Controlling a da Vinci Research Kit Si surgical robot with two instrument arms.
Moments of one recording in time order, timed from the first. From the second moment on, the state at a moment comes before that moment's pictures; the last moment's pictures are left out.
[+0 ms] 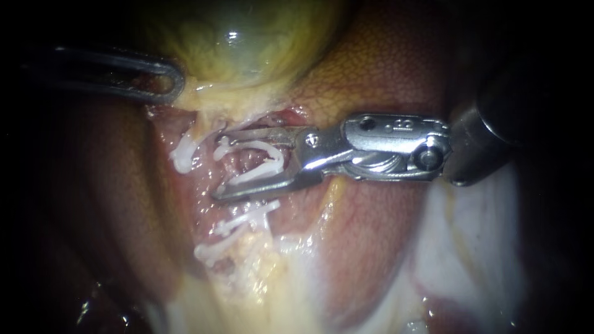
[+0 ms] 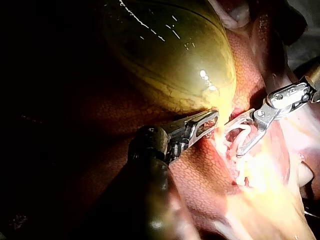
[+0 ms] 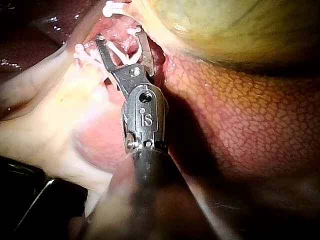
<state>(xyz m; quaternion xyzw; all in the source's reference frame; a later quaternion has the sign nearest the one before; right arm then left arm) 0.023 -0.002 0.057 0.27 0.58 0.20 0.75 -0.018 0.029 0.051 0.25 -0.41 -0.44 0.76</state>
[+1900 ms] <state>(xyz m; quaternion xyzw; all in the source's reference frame) 0.018 -0.001 0.059 0.33 0.59 0.25 0.70 -0.018 0.029 0.051 0.25 -0.41 -0.44 0.76</state>
